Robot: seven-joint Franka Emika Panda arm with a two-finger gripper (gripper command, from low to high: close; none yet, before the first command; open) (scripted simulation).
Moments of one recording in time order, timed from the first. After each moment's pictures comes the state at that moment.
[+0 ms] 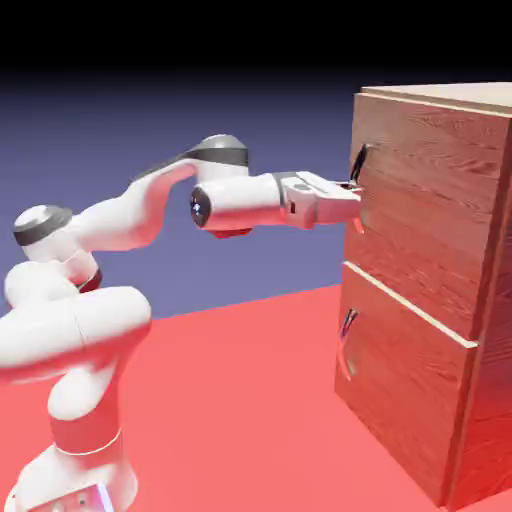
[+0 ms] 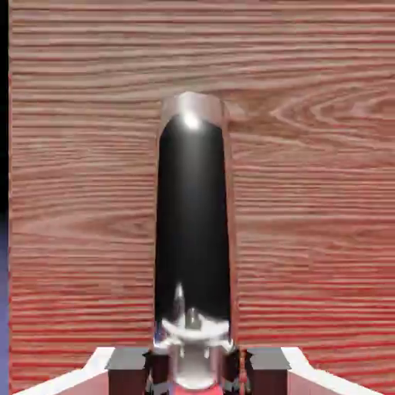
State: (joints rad) arm 1.85 1.64 -2.05 -2.72 2.55 2.15 -0.48
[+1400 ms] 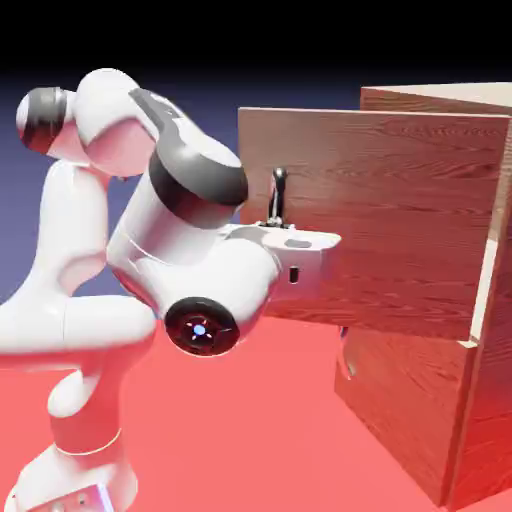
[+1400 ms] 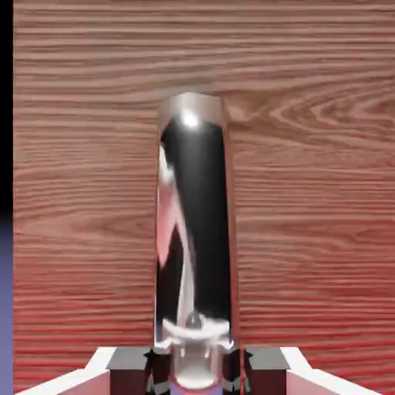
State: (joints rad) arm 1.30 0.63 -2.65 -2.56 1.38 0.72 -1.41
